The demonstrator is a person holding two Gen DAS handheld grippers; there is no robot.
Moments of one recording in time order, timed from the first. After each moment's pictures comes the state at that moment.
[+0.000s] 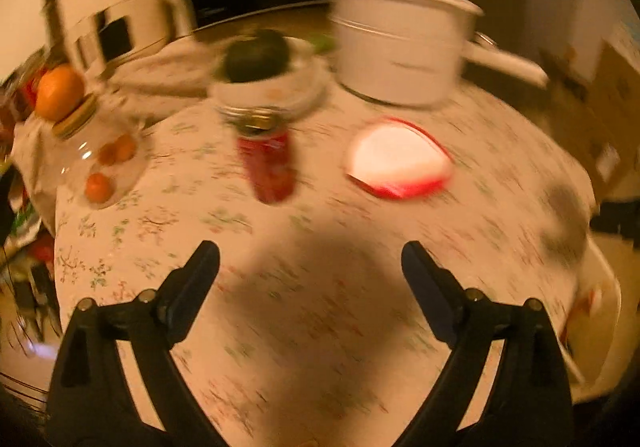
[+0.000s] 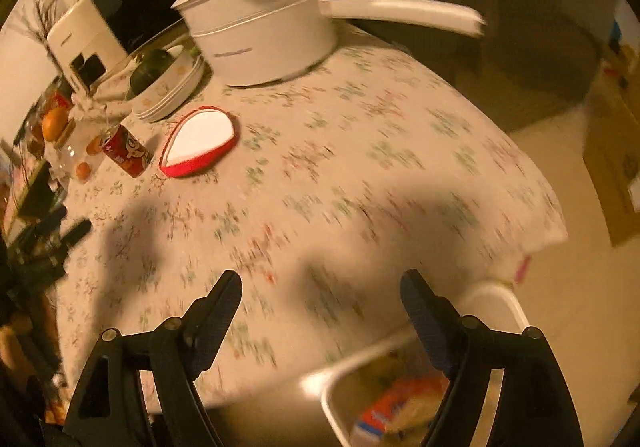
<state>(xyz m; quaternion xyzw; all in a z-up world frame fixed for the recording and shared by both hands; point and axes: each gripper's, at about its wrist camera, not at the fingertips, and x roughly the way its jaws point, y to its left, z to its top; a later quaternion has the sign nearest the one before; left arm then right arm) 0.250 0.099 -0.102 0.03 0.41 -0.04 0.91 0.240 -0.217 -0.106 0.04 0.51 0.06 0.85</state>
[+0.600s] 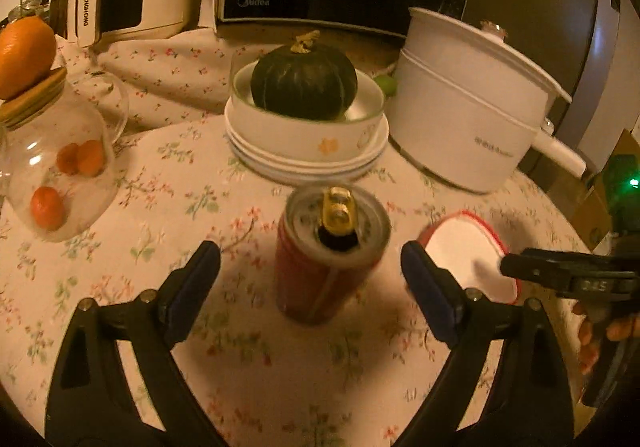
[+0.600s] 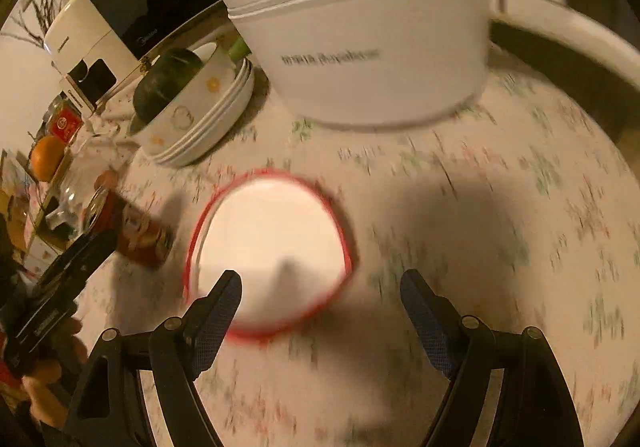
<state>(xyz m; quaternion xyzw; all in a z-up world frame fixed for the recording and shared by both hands) 0.347 0.137 -0.137 -0.07 0.36 -0.05 0.93 0.402 -0.112 -0.163 0.07 0.49 0.13 0.86</state>
